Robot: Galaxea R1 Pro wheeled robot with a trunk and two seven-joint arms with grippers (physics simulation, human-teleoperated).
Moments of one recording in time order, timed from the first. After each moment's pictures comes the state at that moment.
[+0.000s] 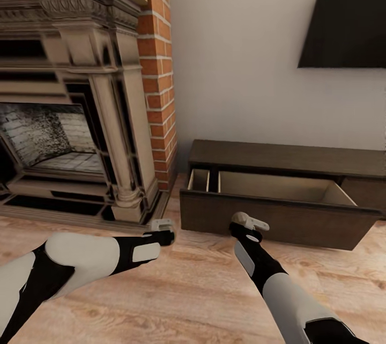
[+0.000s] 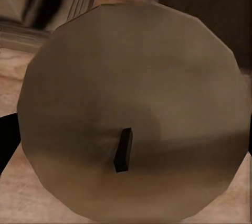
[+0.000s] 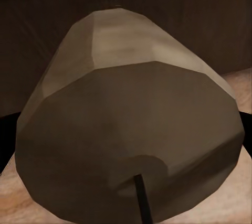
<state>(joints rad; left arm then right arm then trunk) -1.15 0.00 -2.26 -0.56 2.35 -0.17 0.39 -0.76 0.13 0.07 -0.48 -0.32 0.05 -0.42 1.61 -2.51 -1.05</state>
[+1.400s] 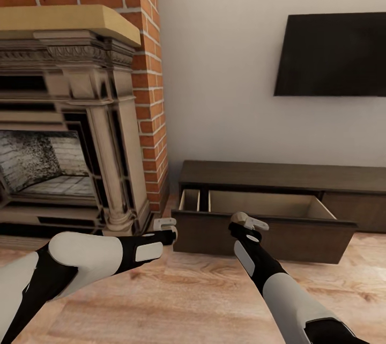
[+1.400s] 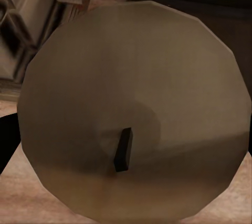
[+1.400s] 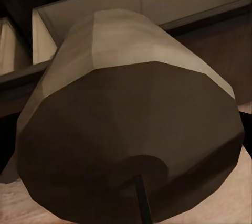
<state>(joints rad) -1.15 -0.02 -2.26 -0.54 2.34 -0.16 0.41 -0.76 0.13 0.07 -0.48 -0.32 0.05 -0.41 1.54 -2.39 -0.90</state>
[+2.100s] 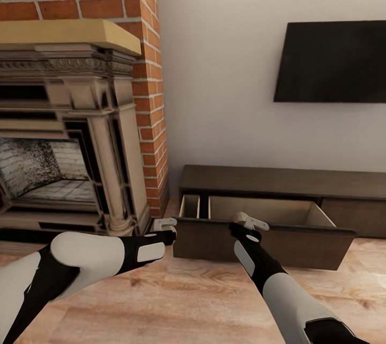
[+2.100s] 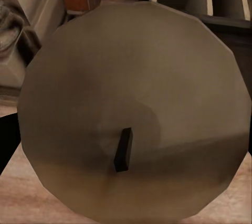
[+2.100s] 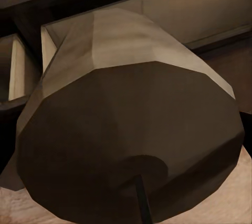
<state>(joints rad) -1.15 -0.03 -2.26 -0.54 2.34 -0.16 0.45 -0.76 0.13 0.07 -0.48 -0.32 0.05 -0.41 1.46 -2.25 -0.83</state>
